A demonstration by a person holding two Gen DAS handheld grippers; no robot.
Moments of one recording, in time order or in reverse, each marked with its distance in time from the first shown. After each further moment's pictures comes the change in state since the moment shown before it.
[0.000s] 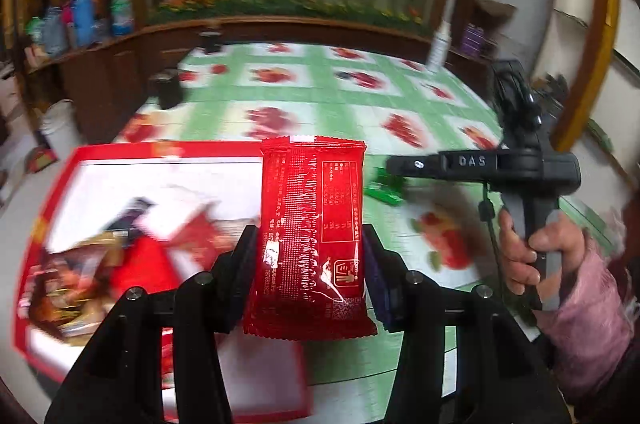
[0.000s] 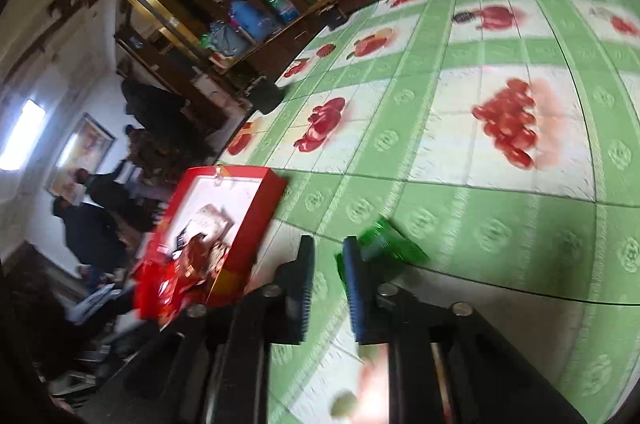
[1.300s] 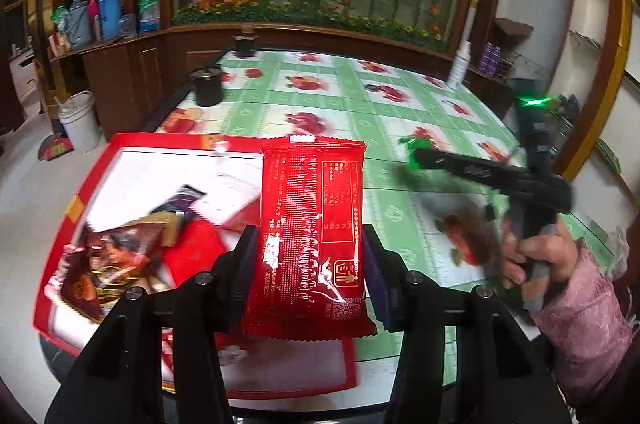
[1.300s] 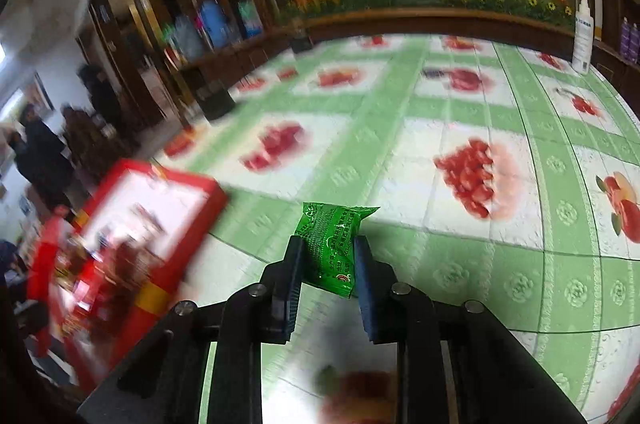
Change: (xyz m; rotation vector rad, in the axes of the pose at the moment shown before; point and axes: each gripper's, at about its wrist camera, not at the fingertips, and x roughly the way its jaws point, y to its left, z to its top) left arm -0.020 0.032 -0.015 -0.067 -0.033 0.038; right arm -0.012 0.026 -0.006 -0.164 -0.178 -0.197
